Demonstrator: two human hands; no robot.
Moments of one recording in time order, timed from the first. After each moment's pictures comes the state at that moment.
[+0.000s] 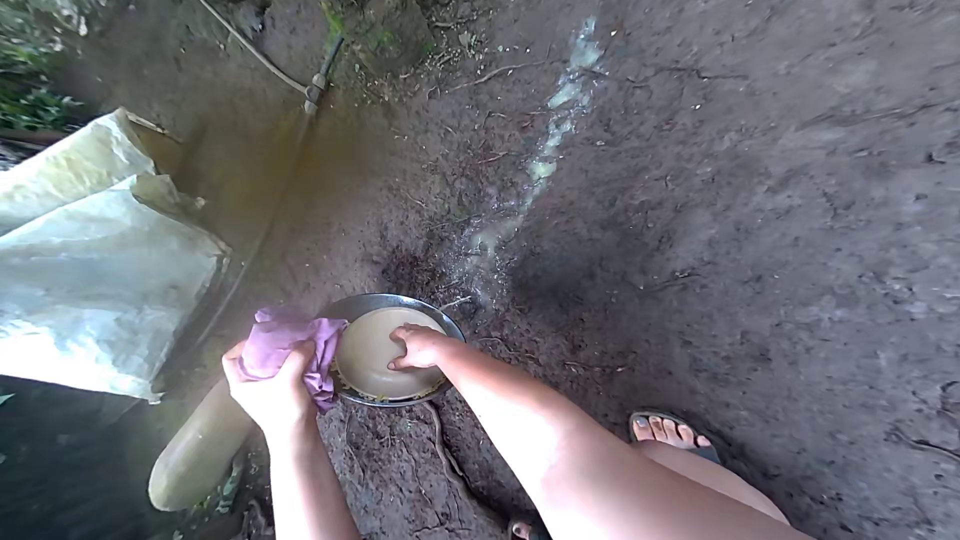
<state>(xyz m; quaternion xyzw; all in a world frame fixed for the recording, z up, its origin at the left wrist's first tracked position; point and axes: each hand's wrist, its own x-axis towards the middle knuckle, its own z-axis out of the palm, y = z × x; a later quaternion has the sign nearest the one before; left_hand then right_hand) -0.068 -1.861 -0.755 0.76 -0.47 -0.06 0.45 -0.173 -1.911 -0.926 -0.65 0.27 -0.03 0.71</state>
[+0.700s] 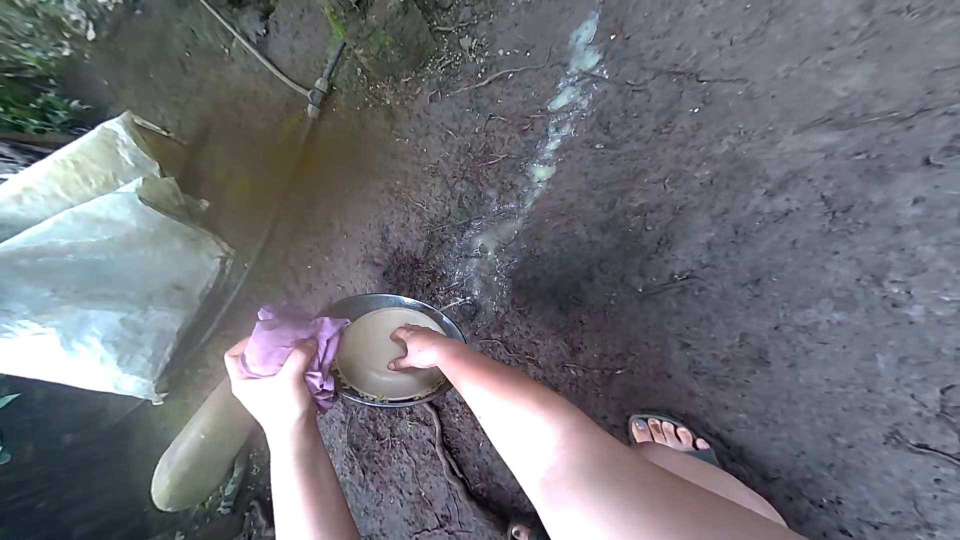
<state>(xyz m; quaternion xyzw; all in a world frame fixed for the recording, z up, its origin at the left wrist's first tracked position) -0.074 -1.866 -0.752 0.76 -0.47 -0.06 0.45 -0.178 -1.914 -0.923 -0.66 0.26 -0.03 0.71</state>
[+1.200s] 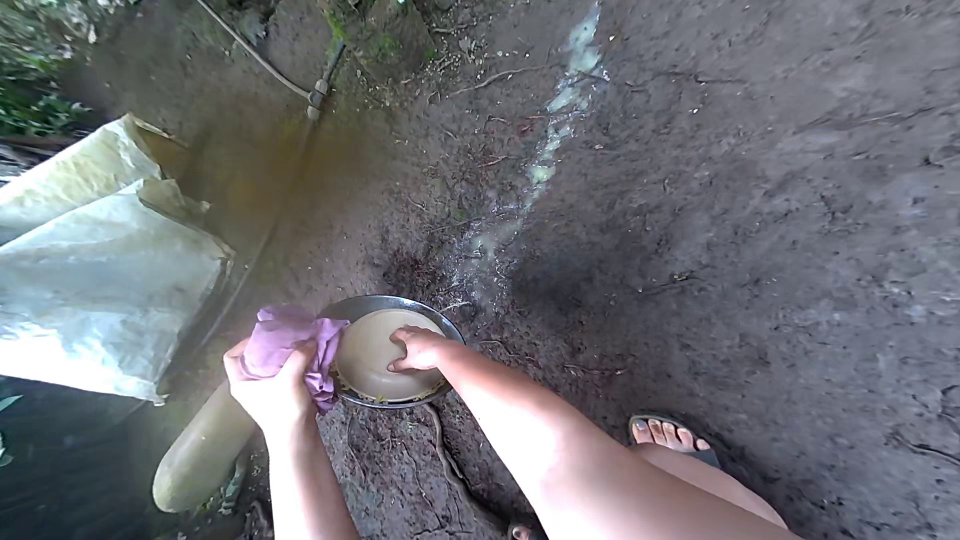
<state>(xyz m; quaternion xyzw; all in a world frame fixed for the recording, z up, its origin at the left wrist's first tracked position) -0.076 -1.867 -0.750 0.76 -0.47 -0.06 0.44 -0.180 -1.914 -0.921 -0.65 0.26 -0.03 0.71</state>
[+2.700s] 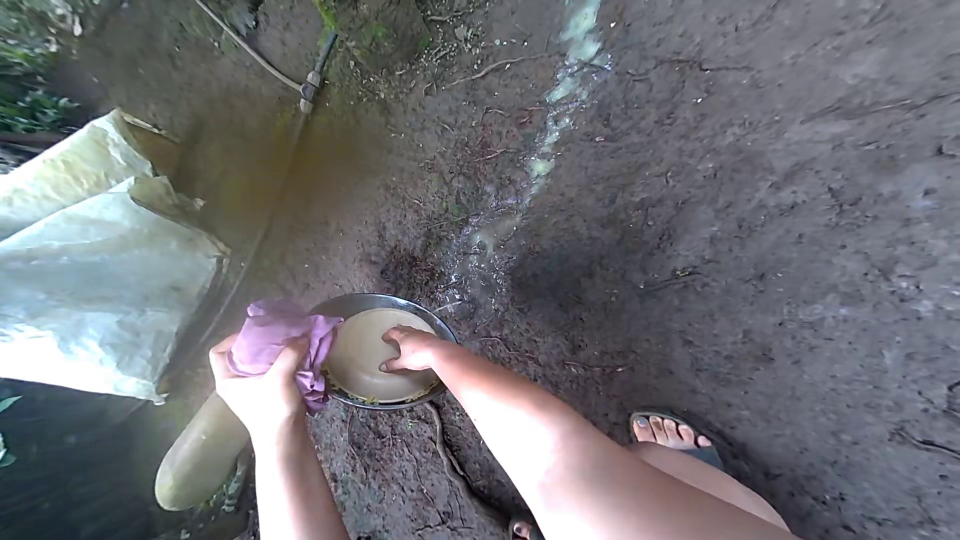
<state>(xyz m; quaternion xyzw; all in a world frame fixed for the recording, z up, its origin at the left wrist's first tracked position) -0.072 -1.875 -0.744 0.76 -0.49 -0.06 0.42 -0.169 -1.913 -0.924 -0.63 0.25 -0.05 0.73</state>
